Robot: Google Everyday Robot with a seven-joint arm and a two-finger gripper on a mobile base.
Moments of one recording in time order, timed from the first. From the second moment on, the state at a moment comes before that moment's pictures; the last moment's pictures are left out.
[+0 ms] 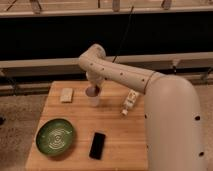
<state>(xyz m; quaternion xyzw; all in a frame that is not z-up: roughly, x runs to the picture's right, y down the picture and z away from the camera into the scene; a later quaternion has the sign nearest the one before) -0.038 -0.011 0.850 -0.21 -0.12 -0.53 0.81</state>
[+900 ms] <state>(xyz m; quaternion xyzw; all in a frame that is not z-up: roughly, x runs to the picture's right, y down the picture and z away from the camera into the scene) -0.038 -0.012 0.851 -0.20 -0.12 -0.54 0.81</state>
